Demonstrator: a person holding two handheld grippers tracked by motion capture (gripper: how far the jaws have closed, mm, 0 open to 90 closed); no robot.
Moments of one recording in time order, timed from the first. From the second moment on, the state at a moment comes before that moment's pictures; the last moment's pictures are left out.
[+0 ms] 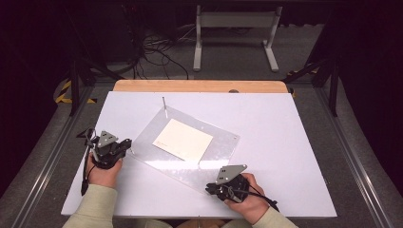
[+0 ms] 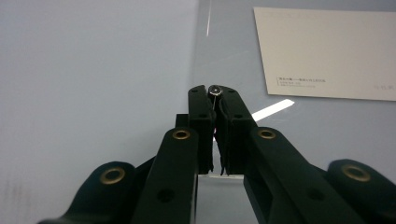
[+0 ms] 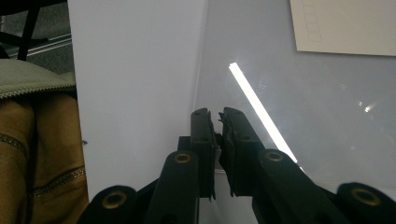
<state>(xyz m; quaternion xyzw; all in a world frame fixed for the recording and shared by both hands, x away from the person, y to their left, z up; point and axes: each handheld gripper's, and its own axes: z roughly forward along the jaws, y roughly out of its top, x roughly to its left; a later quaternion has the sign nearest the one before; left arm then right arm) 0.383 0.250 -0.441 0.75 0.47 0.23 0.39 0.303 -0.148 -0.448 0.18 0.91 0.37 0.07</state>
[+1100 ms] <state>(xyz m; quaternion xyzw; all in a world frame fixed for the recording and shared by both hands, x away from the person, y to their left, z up) 0.411 0.194 -0.427 0.76 0.42 0.21 0.45 0.328 -0.209 -0.412 0.26 0.86 0.43 0.11</state>
